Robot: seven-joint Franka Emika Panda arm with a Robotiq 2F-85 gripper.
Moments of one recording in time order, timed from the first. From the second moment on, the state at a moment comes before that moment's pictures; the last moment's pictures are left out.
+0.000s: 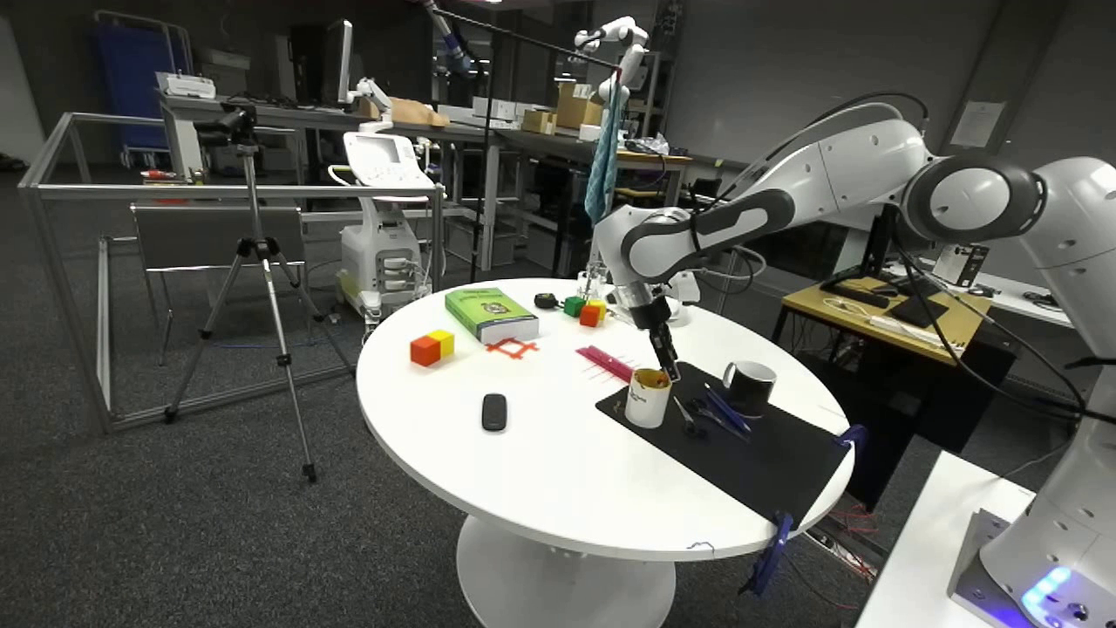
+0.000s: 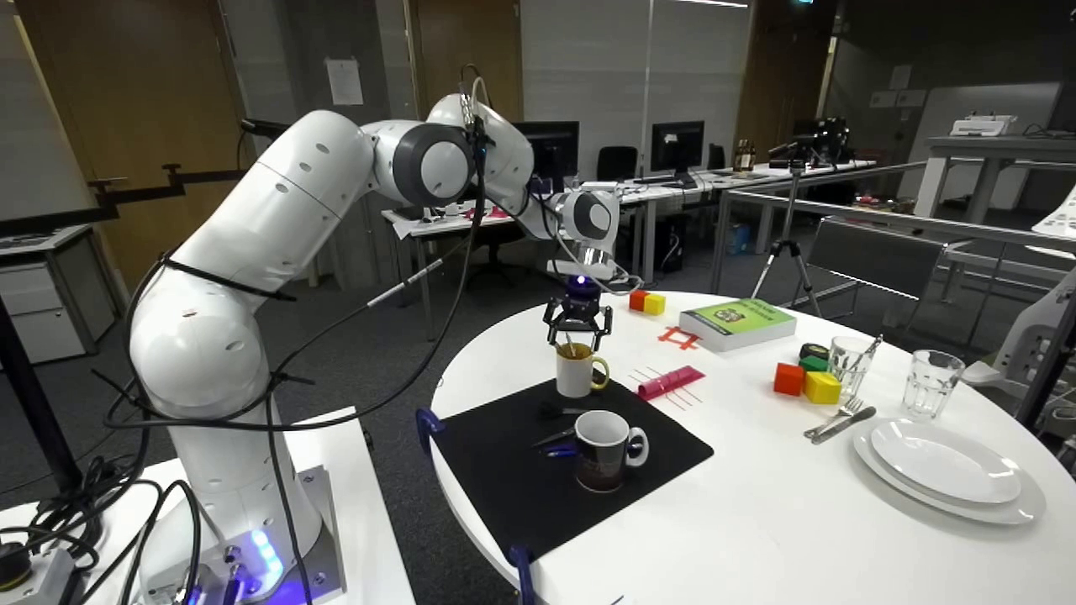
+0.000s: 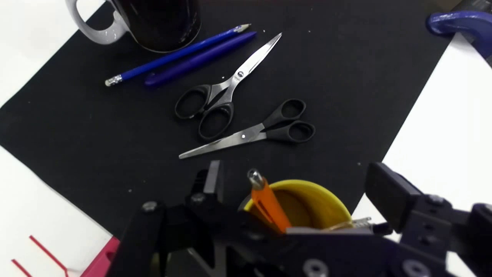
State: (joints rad) arm 0.19 0.80 0.09 -1.33 -0.24 1.59 -0.32
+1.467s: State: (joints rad) arm 0.22 0.99 0.10 -1.04 -0.35 1.46 -0.61
